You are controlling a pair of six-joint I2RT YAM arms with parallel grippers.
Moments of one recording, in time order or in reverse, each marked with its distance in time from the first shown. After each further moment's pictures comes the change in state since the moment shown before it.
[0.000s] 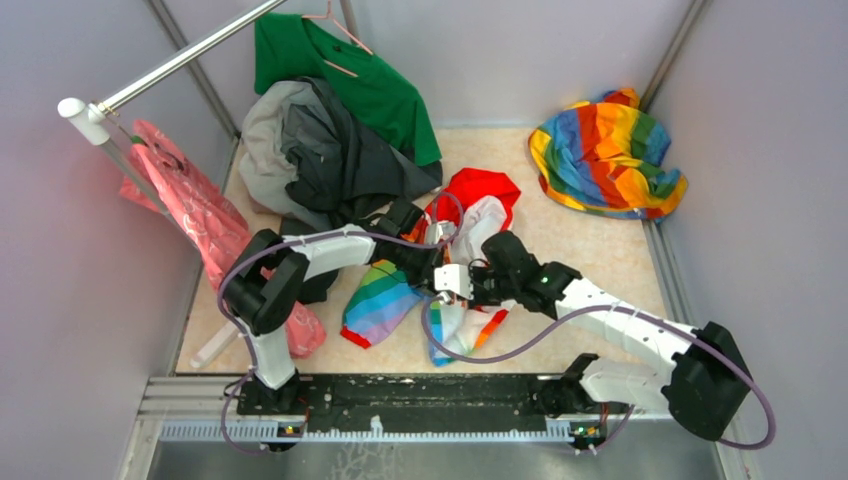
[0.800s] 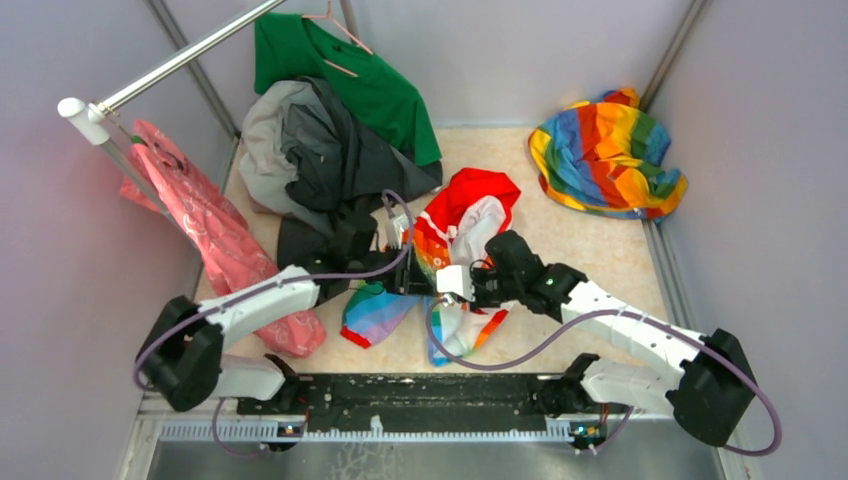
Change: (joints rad) left arm 0.002 -0.448 -0.344 0.294 -0.180 -0.217; right arm 0.015 -0.049 -0.005 -0.005 -0.074 0.002
